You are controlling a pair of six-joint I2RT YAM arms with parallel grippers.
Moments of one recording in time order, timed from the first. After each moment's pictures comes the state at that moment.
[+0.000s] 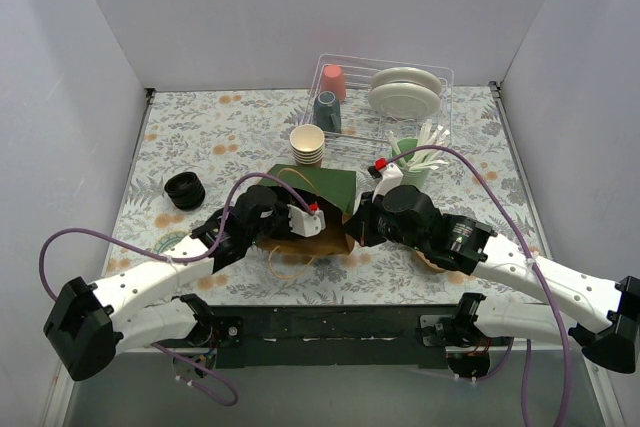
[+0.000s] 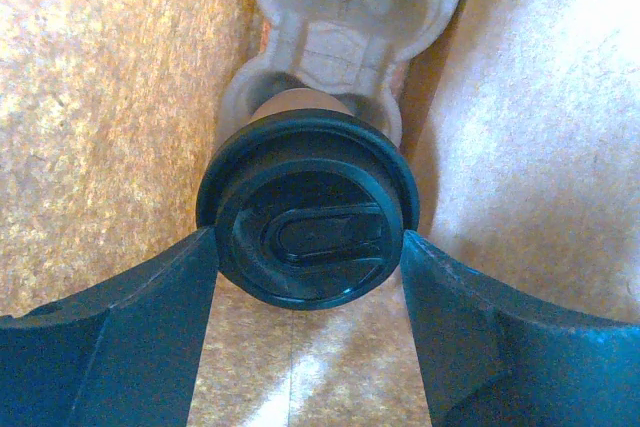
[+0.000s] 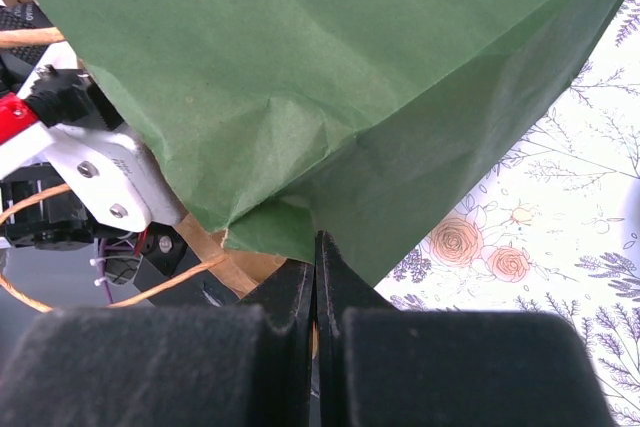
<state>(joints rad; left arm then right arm) -0.79 1.05 0.64 -0.12 -0.13 0.94 1.06 0.97 0.87 -0.43 0.13 0.68</state>
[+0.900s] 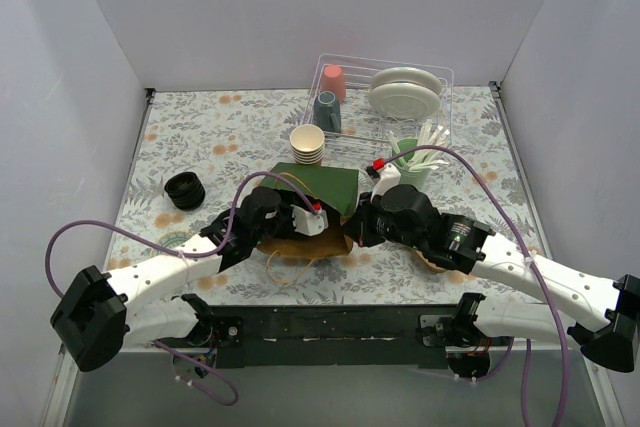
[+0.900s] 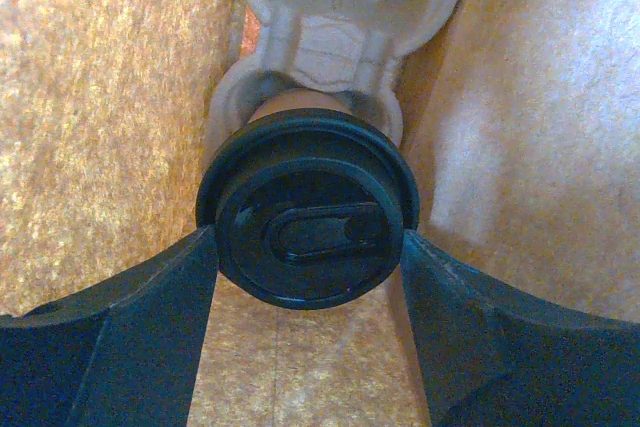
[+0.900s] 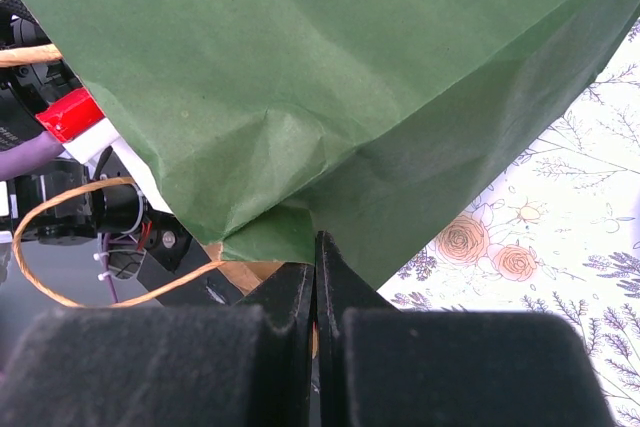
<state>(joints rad) -0.79 1.11 0.60 0.00 -0.12 0.93 1.06 0.98 0.88 -0.43 0.12 0.68</state>
